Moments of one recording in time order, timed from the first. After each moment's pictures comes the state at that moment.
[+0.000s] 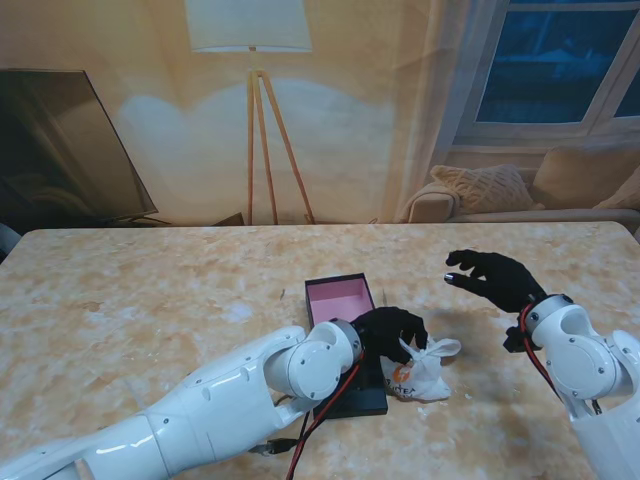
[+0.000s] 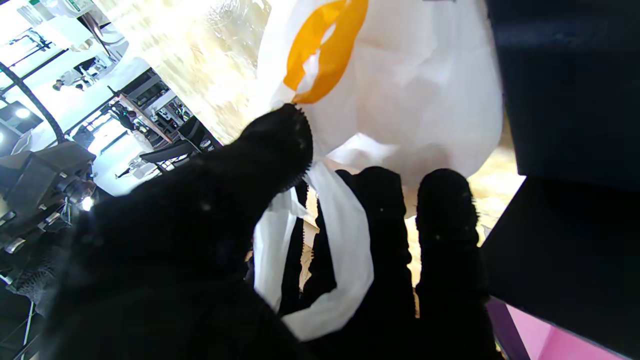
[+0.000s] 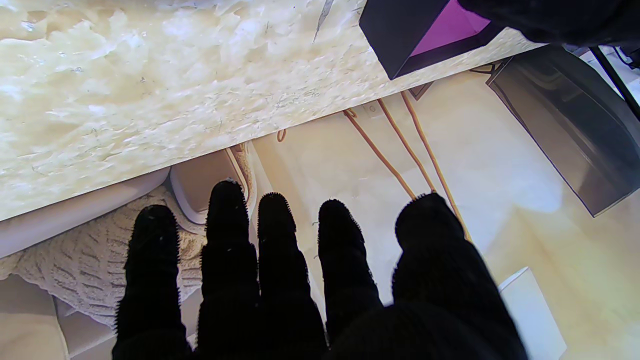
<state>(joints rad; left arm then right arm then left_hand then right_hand) 0.99 -1.32 -0.43 -1.31 0.22 0.16 -0.04 -1.58 -1.05 1.53 -1.63 -0.64 -0.16 0.20 0.82 -0.74 0.97 -0.24 0.64 0.06 0.79 0.53 0.65 0.13 0.92 1.06 0.82 0.03 1.08 1.20 0.52 0.13 1.29 0.78 0.81 -0.08 0.13 -0.07 0.48 0.07 0.31 0.66 0.66 0.19 0.32 0.45 0.65 0.16 0.32 0.42 0.21 0.37 0.97 0.42</state>
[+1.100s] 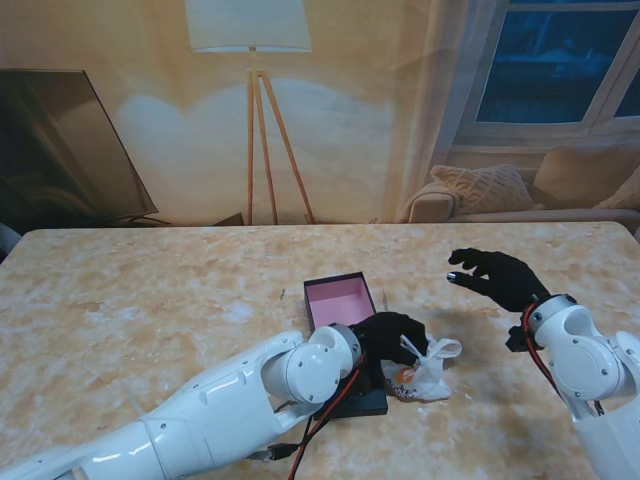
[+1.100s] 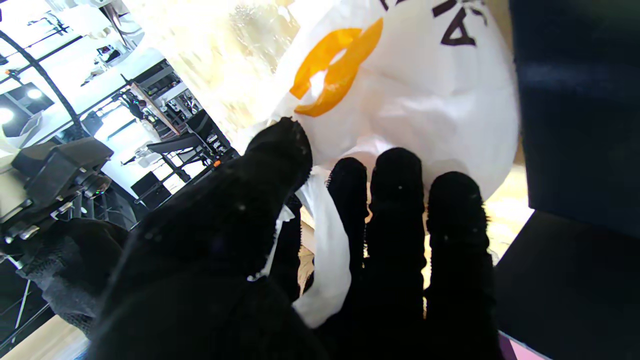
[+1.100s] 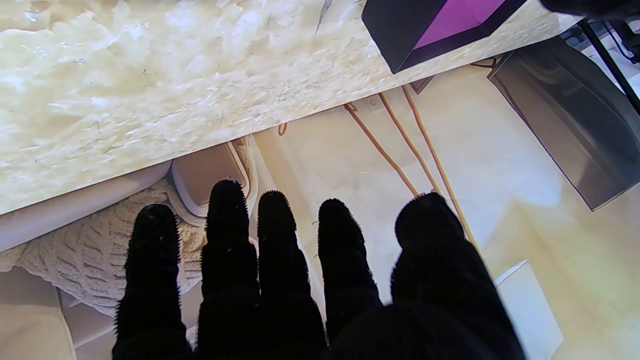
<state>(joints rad) 1.02 -1.31 -0.45 -1.34 0.17 0.16 -0.05 -1.58 -1.05 1.54 -1.63 -0.64 -0.17 0.19 0.95 -0.53 0.66 -0.23 0.72 0.02 0.94 0.51 0.74 0.17 0.63 1.00 0.80 0.18 0.90 1.09 0.46 0.22 1.25 0.79 0.82 -0.07 0.11 -0.06 0.48 0.07 0.32 0.67 0.67 0.19 0.33 0.45 0.65 0.16 0.34 0.42 0.22 0.37 0.98 0.42</state>
